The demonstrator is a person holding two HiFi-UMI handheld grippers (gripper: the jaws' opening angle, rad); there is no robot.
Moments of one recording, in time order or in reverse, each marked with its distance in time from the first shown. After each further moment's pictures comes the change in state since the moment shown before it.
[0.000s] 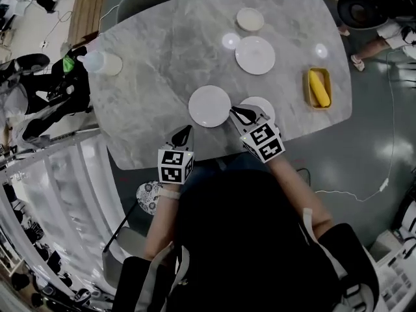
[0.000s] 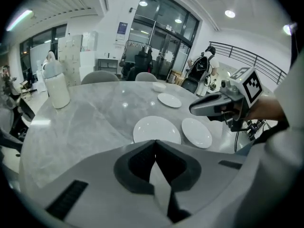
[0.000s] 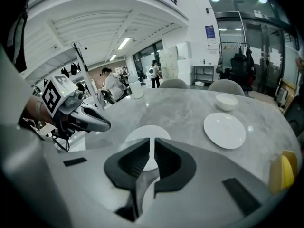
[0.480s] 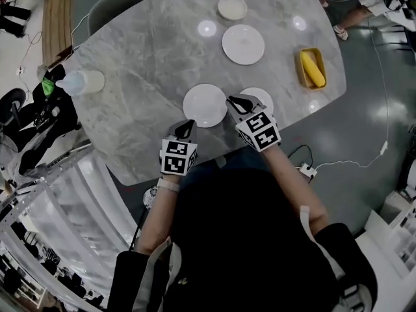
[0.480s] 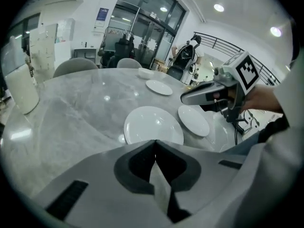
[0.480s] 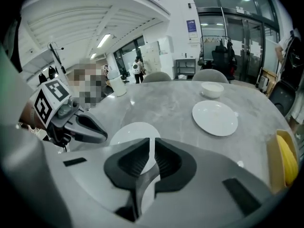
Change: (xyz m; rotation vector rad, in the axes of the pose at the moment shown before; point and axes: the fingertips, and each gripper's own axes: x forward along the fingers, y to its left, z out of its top) left arm 0.052 0.007 -0.010 0.124 0.137 -0.193; right arm 0.029 -0.028 -0.011 0.156 0.051 -0.150
